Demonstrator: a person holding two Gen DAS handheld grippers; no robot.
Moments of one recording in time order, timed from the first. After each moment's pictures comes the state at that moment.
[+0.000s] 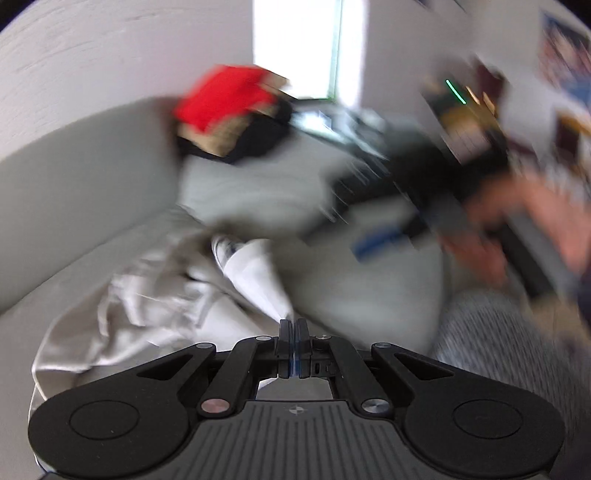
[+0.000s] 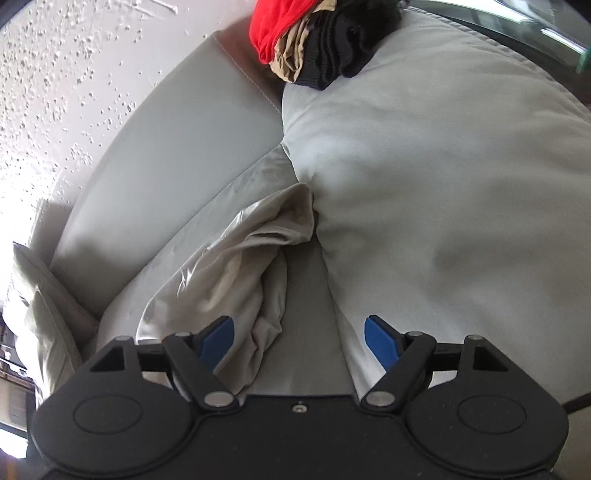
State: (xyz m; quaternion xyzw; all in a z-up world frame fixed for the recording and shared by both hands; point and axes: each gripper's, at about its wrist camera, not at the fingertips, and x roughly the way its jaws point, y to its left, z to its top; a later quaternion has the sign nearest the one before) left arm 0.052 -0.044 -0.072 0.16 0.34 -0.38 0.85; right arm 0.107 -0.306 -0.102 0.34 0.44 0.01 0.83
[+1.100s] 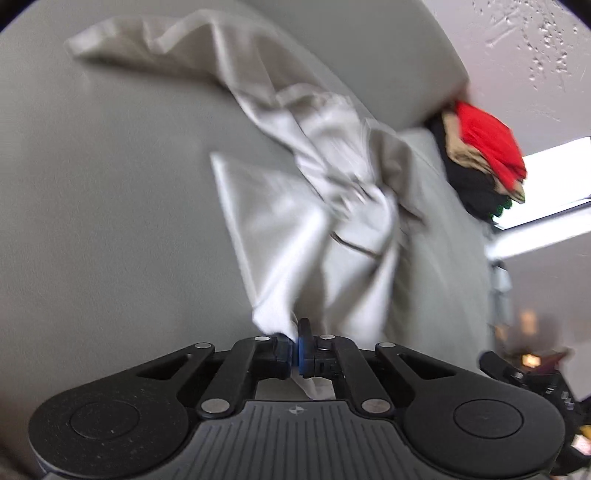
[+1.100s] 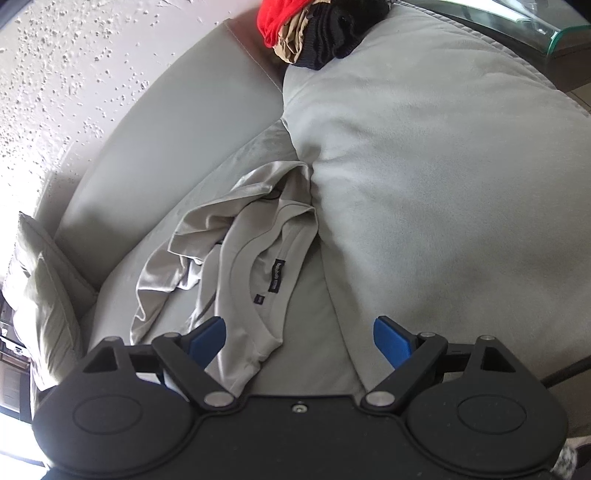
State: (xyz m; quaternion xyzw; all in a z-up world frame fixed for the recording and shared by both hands) left arm 0.090 0.059 -0.168 -0.34 0.49 -0.10 0.80; right arm 0.055 -0.287 -0.105 0.32 0.45 0.02 0.84
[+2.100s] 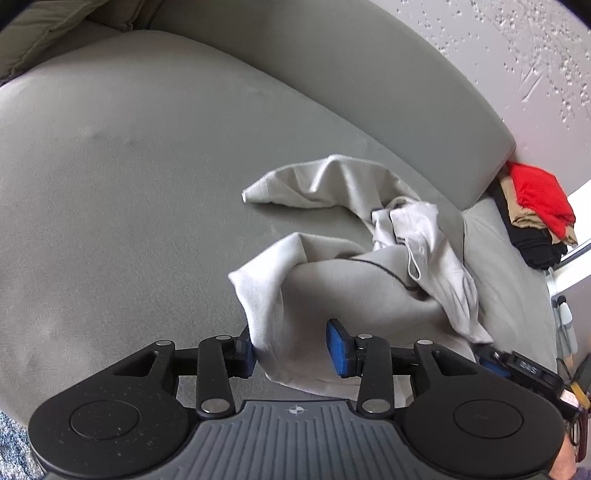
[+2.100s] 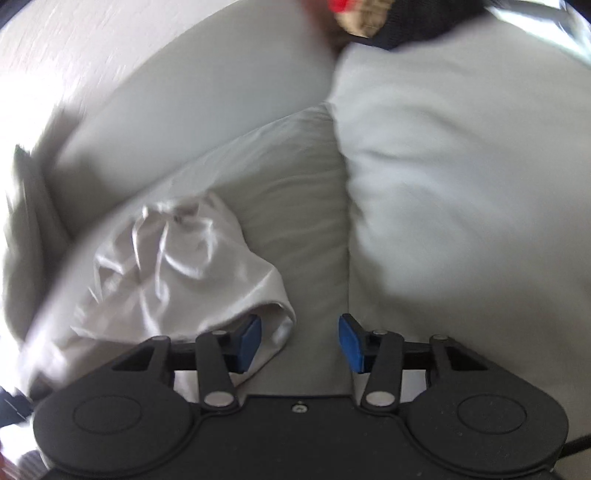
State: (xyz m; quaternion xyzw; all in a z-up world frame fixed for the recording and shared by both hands) left arm 0.055 0.174 -0.144 -0.27 0.45 0.00 0.85; right arm 0.141 -0.227 -0.166 0.15 0.44 0.07 0.88
